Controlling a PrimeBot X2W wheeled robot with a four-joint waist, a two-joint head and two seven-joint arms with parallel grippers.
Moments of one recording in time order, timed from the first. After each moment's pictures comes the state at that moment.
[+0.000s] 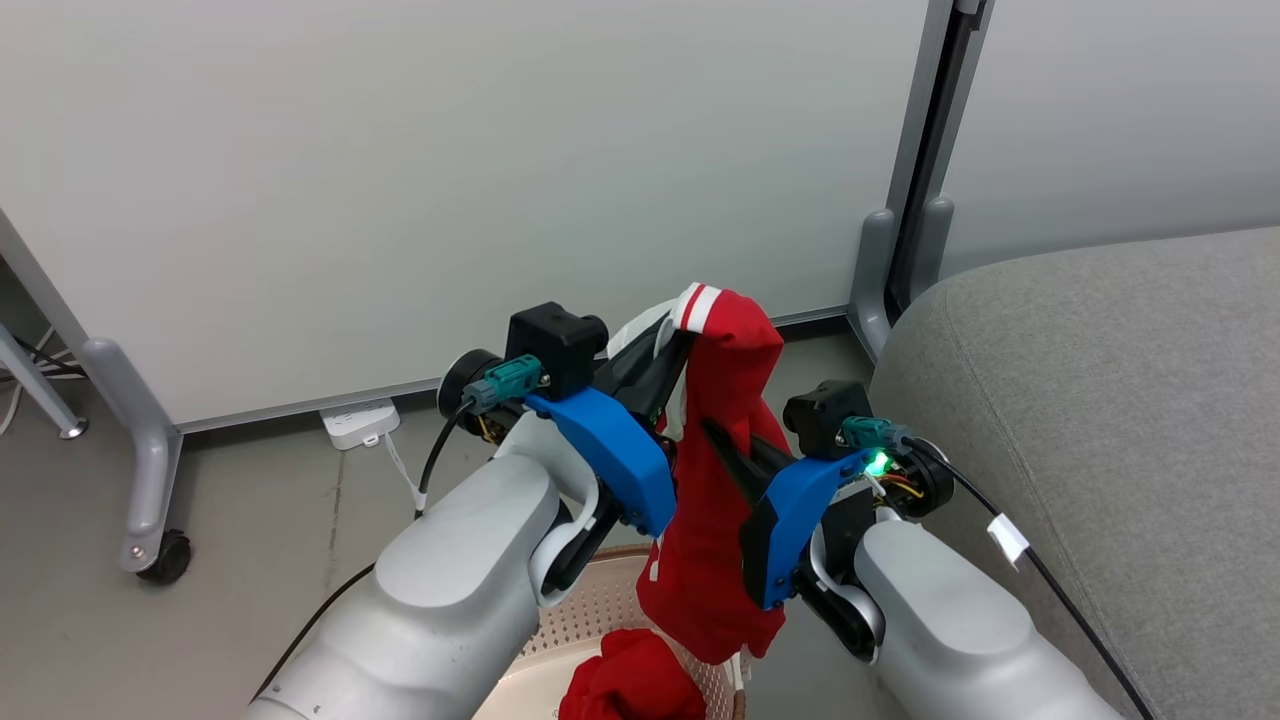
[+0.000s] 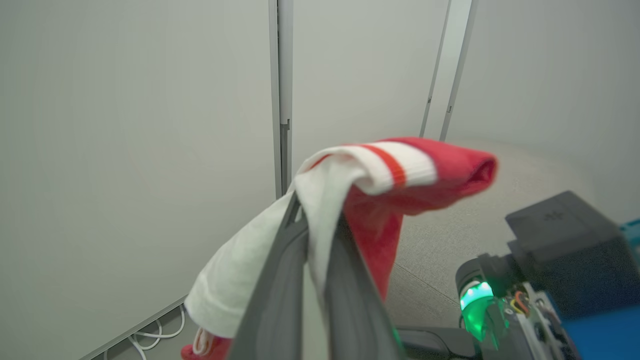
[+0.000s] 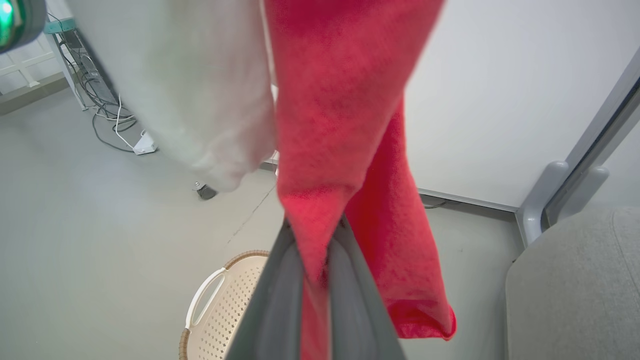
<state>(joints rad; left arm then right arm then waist) -0.86 0.05 -0.95 0.73 -0.79 -0.06 -0.25 -0.66 -0.05 0.64 0.86 0.45 0.13 -0.06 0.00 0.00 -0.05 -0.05</state>
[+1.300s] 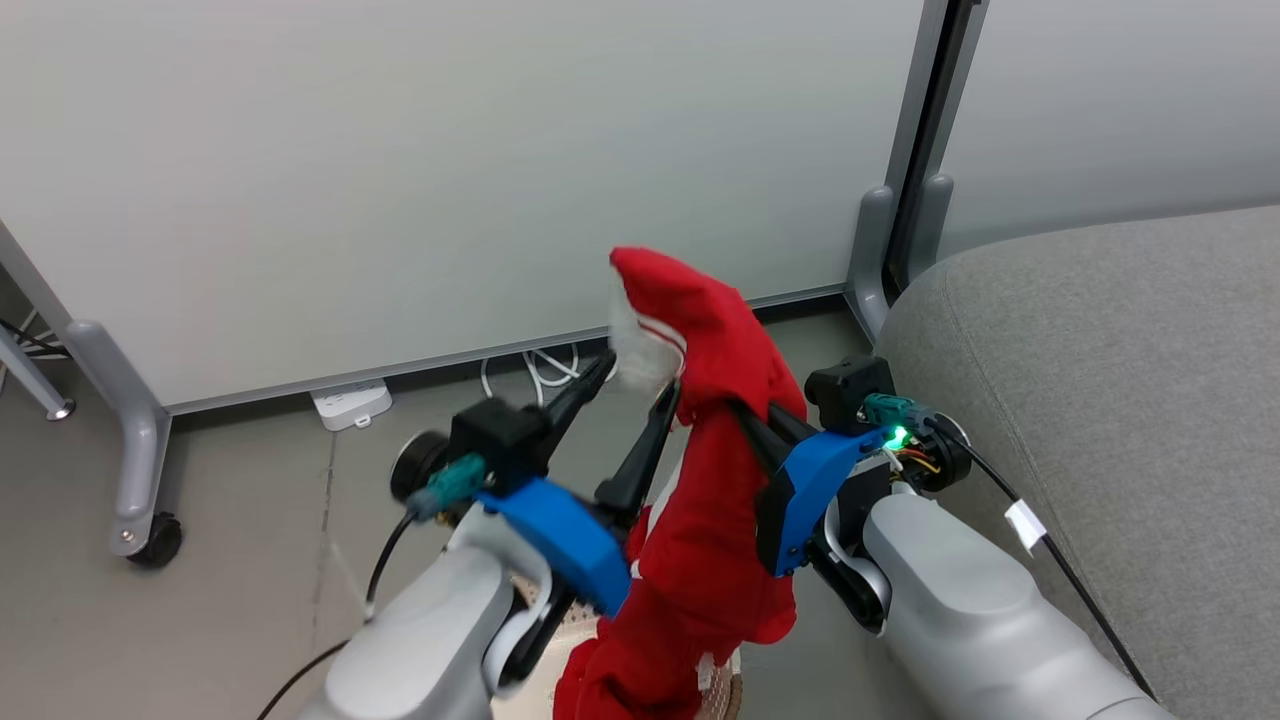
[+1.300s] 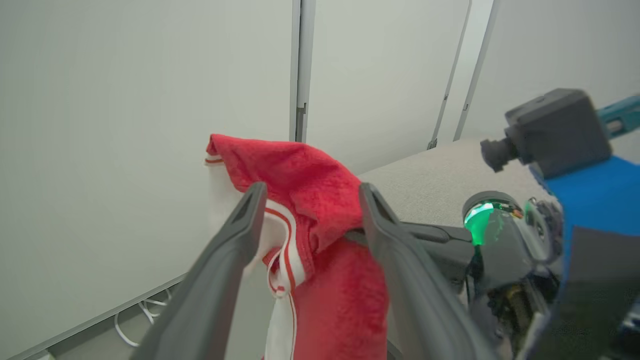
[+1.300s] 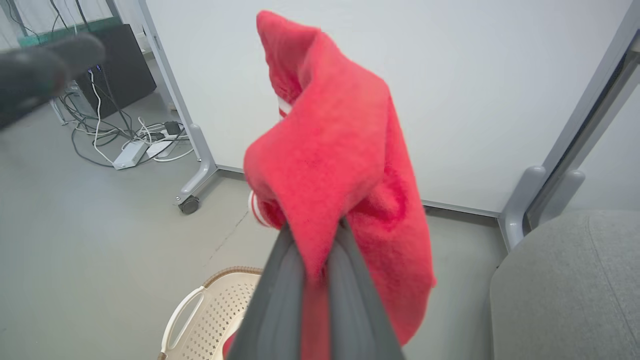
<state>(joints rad) -0.68 0.12 -0.84 0.57 -0.68 -0.03 -0.26 -0.76 -0.05 0.72 1.01 0.54 0.13 -0.20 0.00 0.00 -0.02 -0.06</state>
